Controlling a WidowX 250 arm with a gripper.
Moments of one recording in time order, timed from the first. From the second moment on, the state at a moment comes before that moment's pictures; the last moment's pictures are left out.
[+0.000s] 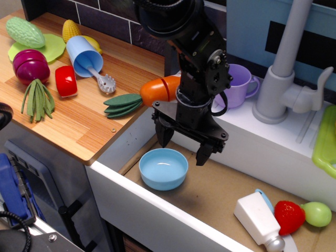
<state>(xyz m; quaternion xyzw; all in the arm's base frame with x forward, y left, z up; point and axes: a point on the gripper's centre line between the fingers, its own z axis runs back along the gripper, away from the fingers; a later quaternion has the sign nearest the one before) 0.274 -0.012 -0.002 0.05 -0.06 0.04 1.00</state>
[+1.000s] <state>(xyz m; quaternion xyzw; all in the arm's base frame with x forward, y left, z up) 0.266 -0.008 -0.057 0.03 -0.06 0.04 1.00</state>
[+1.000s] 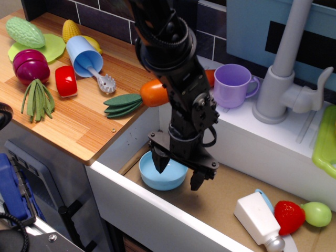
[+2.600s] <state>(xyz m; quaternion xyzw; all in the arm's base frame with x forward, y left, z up) 0.270 -0.046 0.005 0.08 -0.08 0.07 0.99</state>
